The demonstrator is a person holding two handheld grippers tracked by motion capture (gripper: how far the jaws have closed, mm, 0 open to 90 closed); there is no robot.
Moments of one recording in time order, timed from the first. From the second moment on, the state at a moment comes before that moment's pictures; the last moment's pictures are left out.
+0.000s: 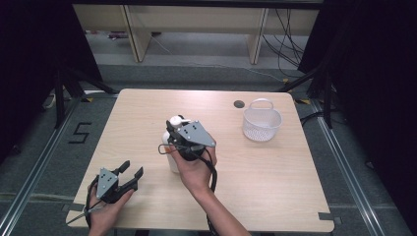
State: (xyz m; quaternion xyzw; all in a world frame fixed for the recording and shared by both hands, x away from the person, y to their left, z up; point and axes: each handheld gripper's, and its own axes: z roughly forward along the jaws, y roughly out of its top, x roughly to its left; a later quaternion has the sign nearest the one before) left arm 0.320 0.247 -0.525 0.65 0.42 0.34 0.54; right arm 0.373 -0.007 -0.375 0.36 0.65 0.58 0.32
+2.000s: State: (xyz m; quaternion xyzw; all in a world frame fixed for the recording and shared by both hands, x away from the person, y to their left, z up) left arm 0.319 0.247 -0.524 0.65 0.42 0.34 0.53; right arm 0.368 -0.094 -0.349 0.39 0.61 0.58 0.37
